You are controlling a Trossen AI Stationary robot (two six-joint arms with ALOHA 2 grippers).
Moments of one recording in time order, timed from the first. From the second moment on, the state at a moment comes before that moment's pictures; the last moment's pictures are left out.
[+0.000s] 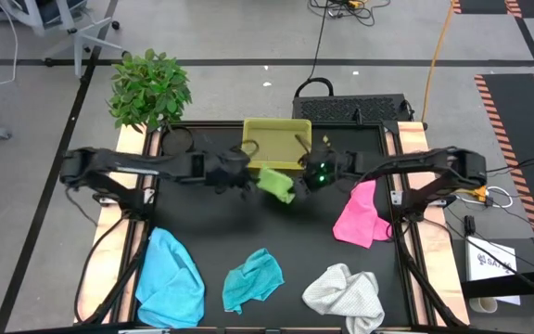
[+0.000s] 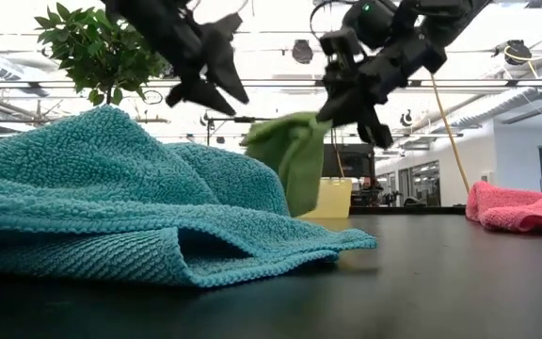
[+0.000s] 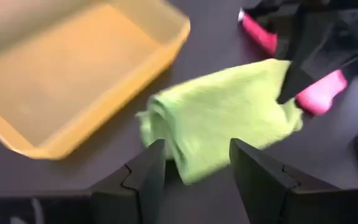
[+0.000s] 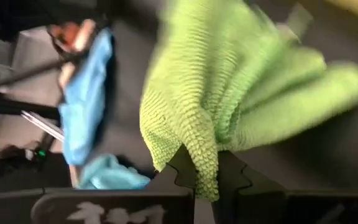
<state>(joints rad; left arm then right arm) 0.10 1.41 1.01 -0.29 -0.19 -0.52 -0.24 1.43 0.83 -0.07 -0.32 0.82</state>
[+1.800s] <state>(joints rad) 0.12 1.24 1.01 -0.45 -0.36 -0.55 -0.72 1.92 1.36 -0.77 -0.73 0.05</state>
